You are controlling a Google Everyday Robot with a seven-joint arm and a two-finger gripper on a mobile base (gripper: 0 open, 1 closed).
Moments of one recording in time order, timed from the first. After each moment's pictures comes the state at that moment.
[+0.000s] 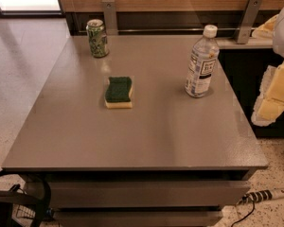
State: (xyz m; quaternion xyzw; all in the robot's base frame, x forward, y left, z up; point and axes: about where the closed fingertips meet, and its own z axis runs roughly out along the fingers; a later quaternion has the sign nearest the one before) arm 0.438 -0.213 0.989 -0.60 0.78 -0.05 0.18
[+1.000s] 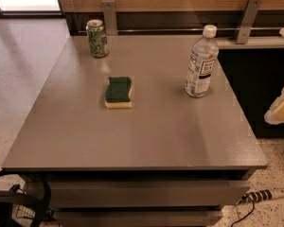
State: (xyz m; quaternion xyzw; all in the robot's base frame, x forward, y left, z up) arm 0.449 -0.255 0.982 -0.55 0.78 -0.03 0.30
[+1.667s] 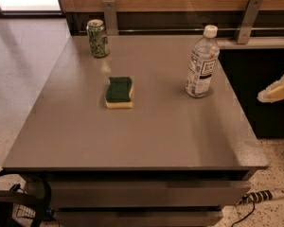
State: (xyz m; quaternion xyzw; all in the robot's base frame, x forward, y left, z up) arm 0.506 -0.285 0.980 -0.49 0.72 0.02 0.48
